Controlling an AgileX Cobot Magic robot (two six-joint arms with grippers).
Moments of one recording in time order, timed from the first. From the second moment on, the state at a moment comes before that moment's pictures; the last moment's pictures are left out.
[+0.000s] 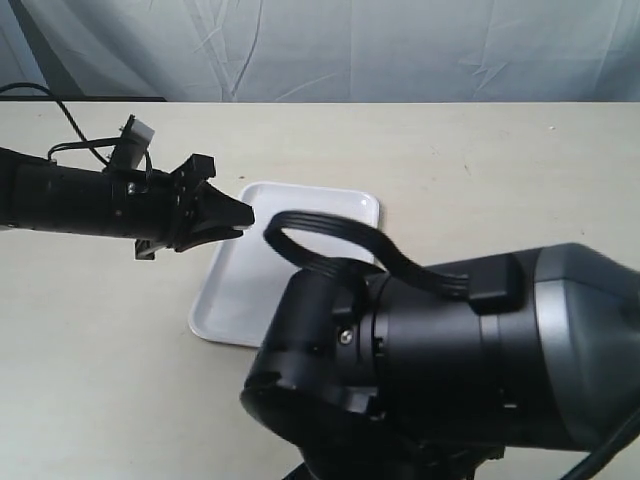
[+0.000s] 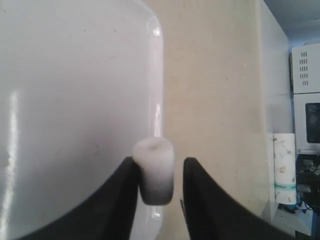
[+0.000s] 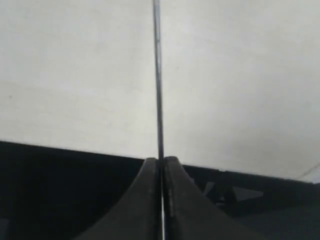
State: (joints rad) left arm -0.13 1.87 -0.83 -1.67 0.89 1.14; right arm 1.28 1.71 -1.04 -0.02 1.14 0.95
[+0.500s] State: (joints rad) left arm -0.21 1.87 -0.83 -1.64 0.99 1.11; right arm 1.14 1.71 -1.04 -0.06 0.96 0.93
